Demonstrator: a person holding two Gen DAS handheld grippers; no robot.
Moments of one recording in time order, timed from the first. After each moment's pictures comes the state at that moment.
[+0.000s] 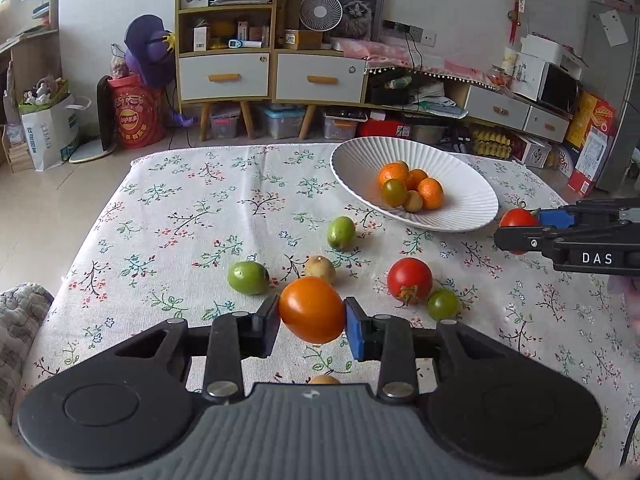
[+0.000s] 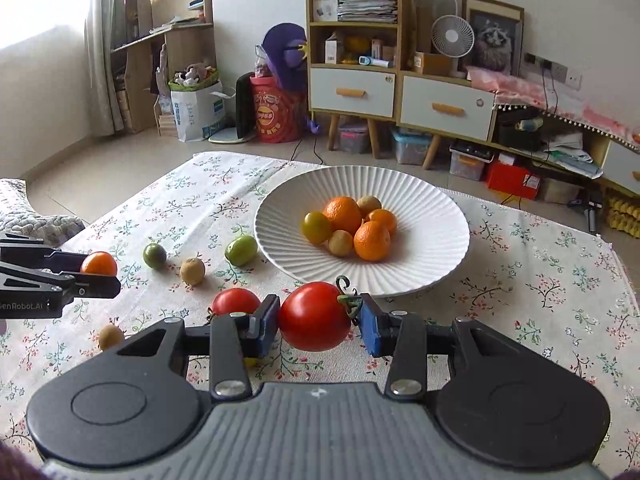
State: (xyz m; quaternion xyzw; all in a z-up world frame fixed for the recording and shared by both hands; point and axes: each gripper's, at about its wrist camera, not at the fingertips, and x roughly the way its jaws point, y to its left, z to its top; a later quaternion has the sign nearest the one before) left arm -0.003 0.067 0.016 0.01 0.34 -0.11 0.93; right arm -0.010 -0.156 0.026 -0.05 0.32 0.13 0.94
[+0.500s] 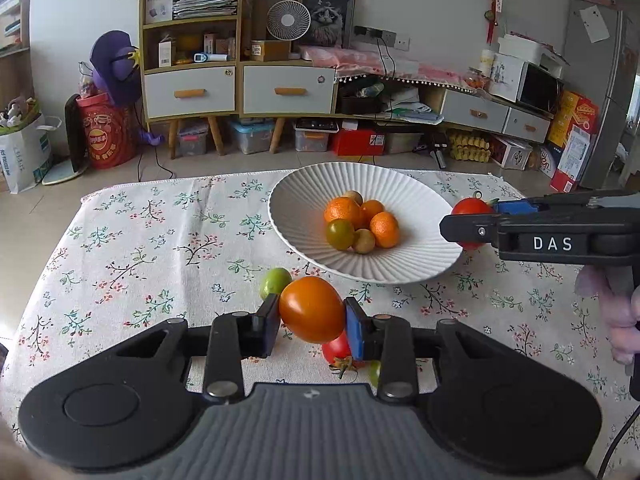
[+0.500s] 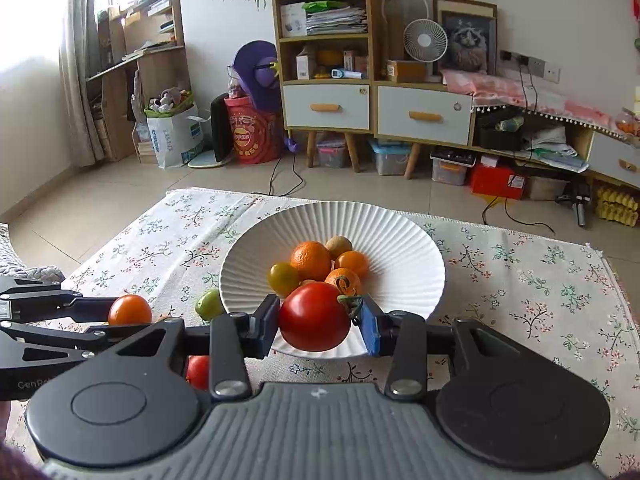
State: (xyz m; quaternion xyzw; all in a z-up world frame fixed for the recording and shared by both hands) left arm 0.033 0.016 0.026 0.01 0.33 -0.14 0.93; right arm 0.023 -0.171 0.040 -0.01 0.31 0.10 0.95
